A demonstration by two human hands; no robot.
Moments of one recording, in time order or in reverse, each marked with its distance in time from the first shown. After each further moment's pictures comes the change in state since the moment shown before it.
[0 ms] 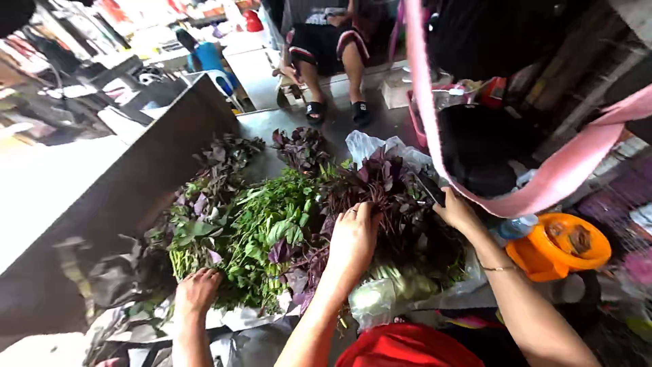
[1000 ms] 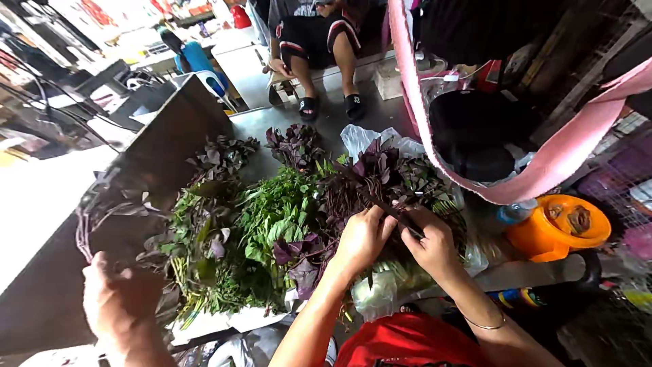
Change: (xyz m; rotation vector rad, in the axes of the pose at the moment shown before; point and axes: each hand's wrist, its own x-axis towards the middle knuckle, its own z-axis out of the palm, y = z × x) left_hand 0.001 -0.009 0.020 -0.263 -0.010 0.264; right_hand -0.127 -0.094 0.029 0.389 0.621 -0.677
